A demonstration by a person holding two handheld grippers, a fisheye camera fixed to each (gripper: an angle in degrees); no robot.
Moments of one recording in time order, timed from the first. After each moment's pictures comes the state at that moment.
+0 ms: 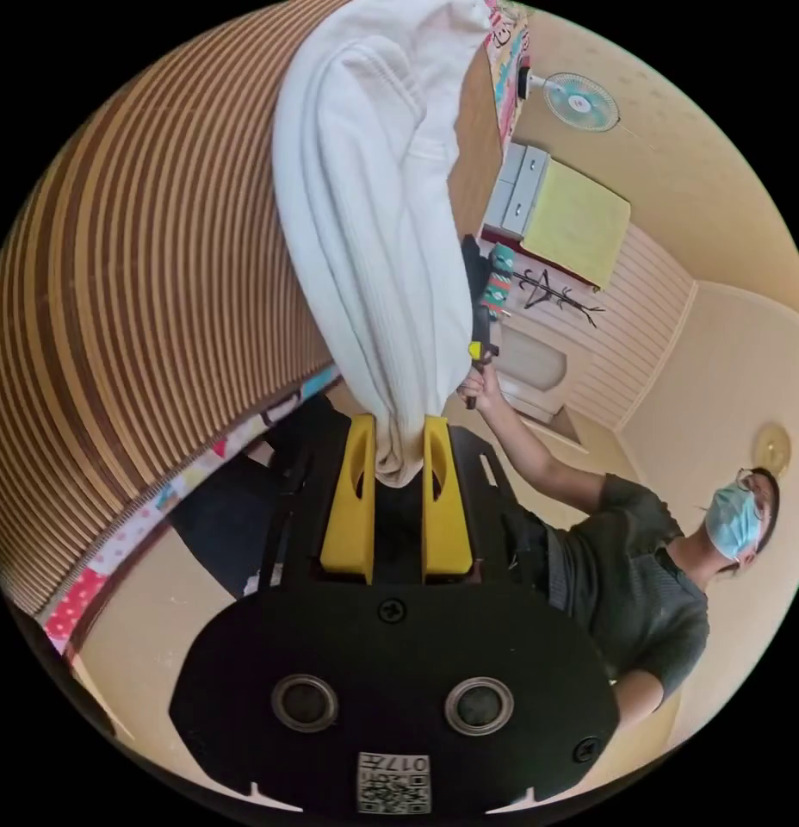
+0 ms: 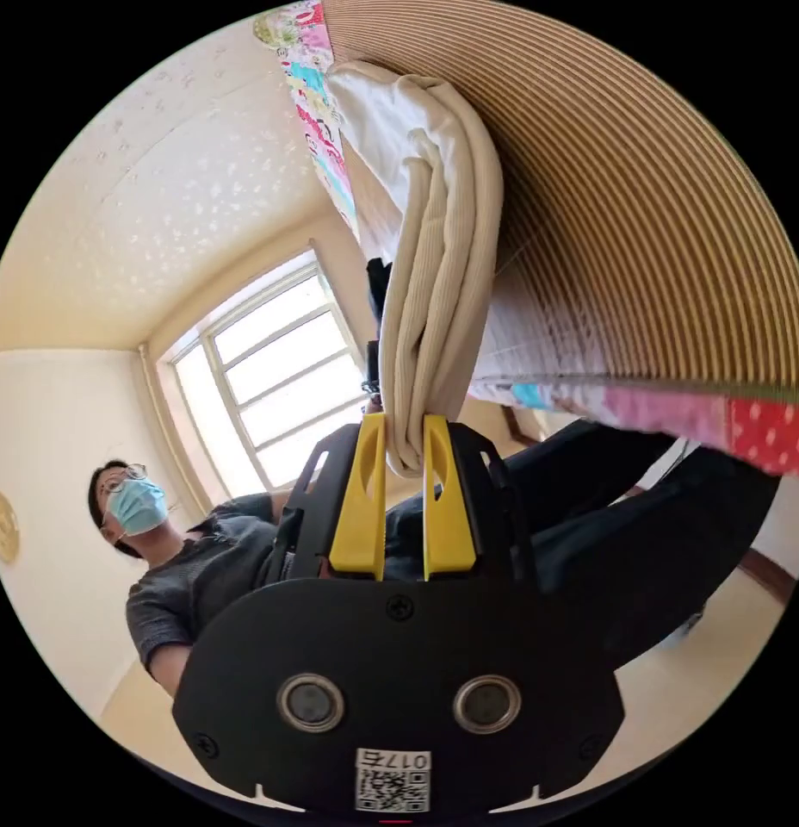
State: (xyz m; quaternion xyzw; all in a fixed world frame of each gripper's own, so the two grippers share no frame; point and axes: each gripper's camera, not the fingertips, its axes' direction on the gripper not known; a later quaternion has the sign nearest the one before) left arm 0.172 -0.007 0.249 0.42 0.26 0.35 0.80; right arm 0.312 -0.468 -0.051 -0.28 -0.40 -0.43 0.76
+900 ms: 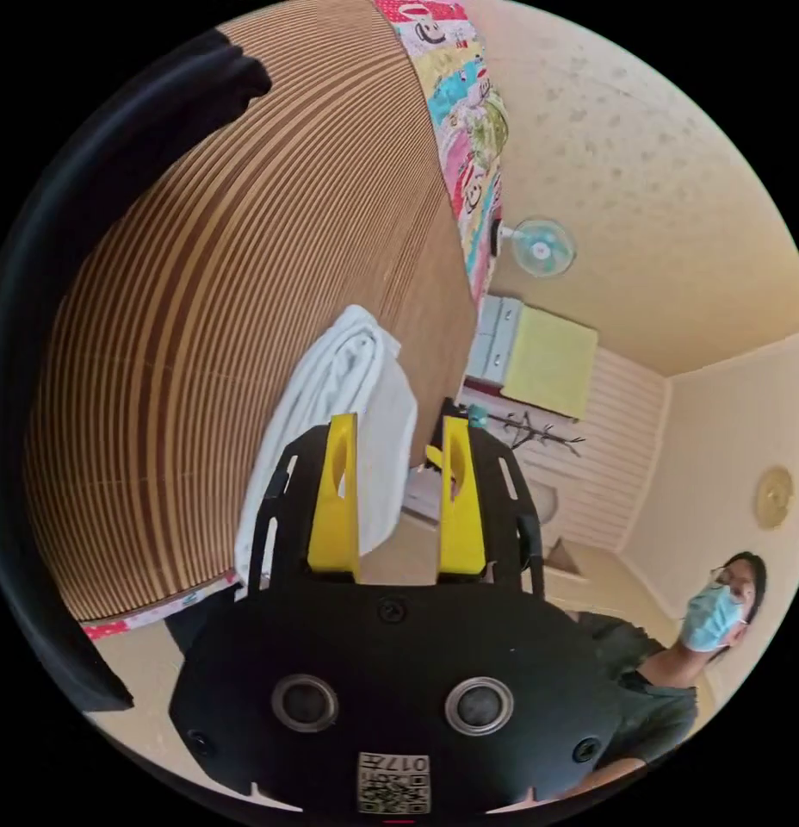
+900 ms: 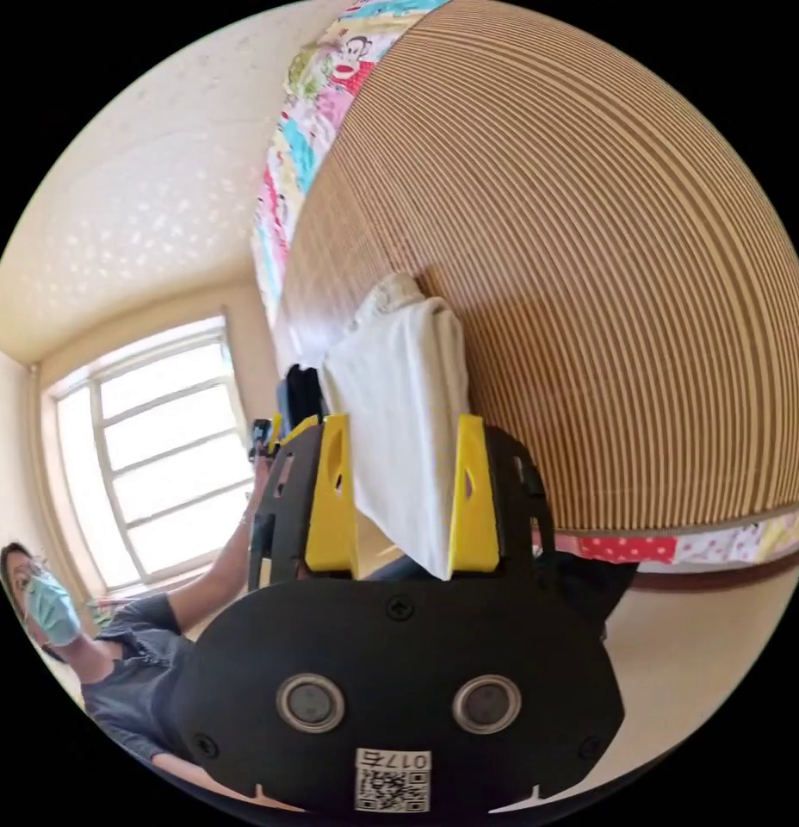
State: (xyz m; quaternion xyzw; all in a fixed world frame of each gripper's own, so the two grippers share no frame) left arm 0.165 0.022 0.147 0.66 0.28 0.21 0.67; right arm 0.156 -0.463 -0.071 0.03 -0.19 -0.48 0.86
